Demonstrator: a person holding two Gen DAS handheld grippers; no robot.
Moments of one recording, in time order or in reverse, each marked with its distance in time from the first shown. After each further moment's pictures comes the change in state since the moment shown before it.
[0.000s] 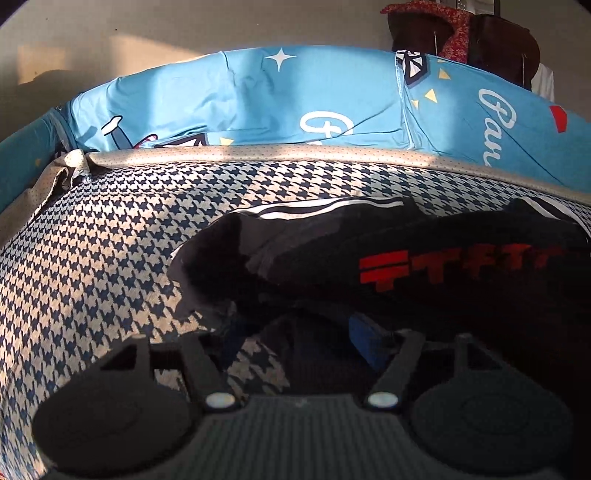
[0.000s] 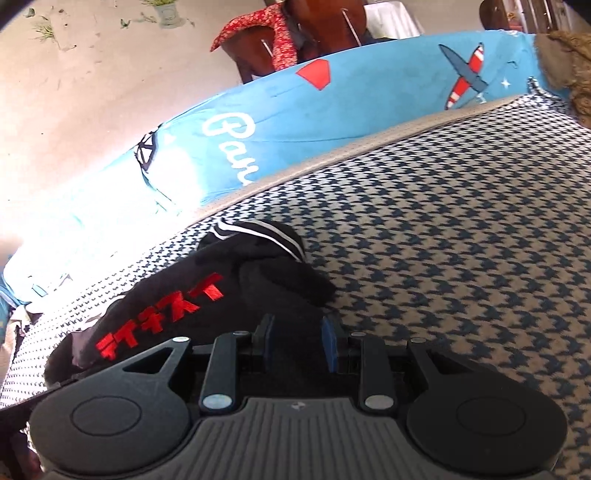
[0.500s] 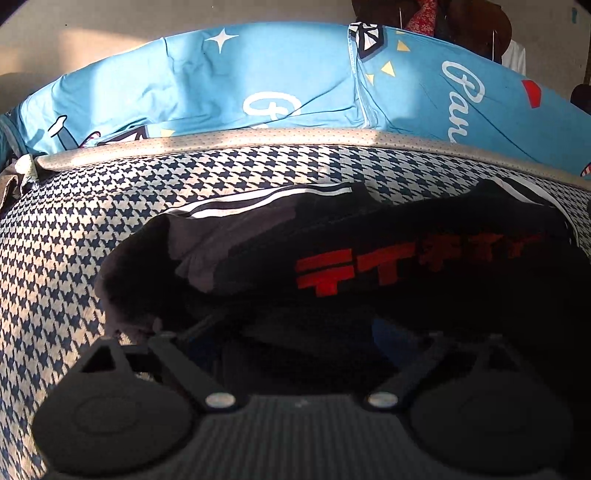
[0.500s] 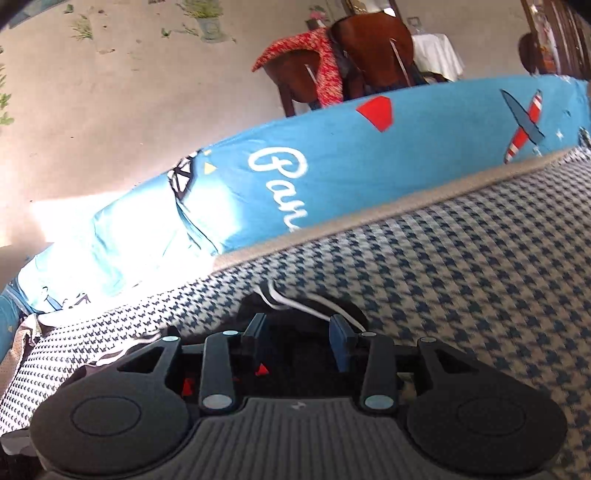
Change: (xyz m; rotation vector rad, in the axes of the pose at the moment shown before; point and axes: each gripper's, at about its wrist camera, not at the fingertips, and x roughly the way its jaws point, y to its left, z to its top) left arm 0.029 -0.031 0.017 0.060 0.073 -0.098; right arm 0.038 0.038 0.048 -0.104 -0.101 0.087
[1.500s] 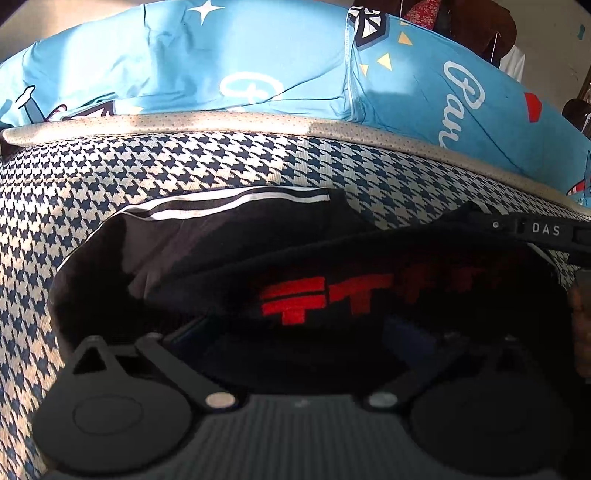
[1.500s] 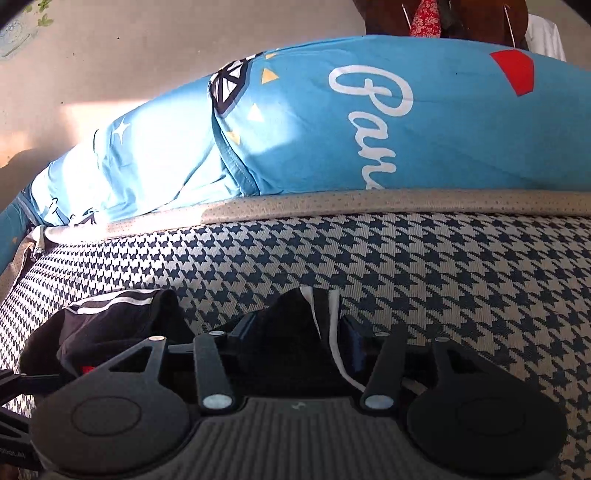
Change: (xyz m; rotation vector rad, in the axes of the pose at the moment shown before) left arm 0.022 0.003 0.030 -0.077 0.098 -0.118; right arm 0.123 0.018 0.012 -0.230 0.245 0.138
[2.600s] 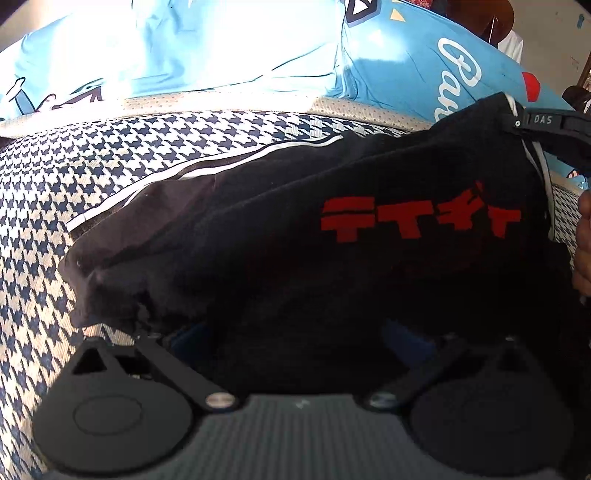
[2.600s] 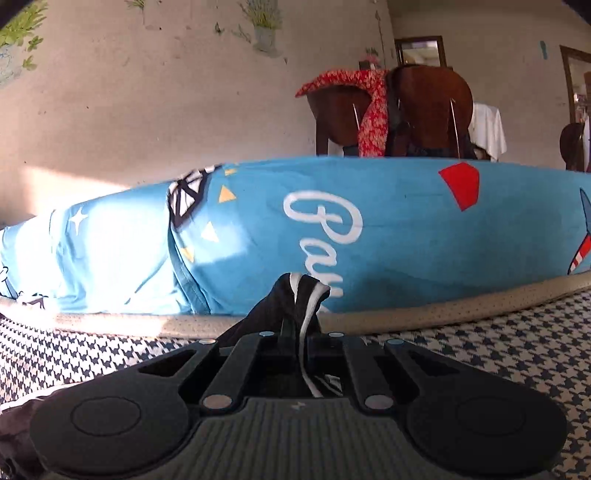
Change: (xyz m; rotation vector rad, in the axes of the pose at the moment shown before) left arm 0.009 -0.009 -0.011 0.022 0.038 0.001; right arm -0.005 0.013 0.024 0.007 -0.316 -0.253
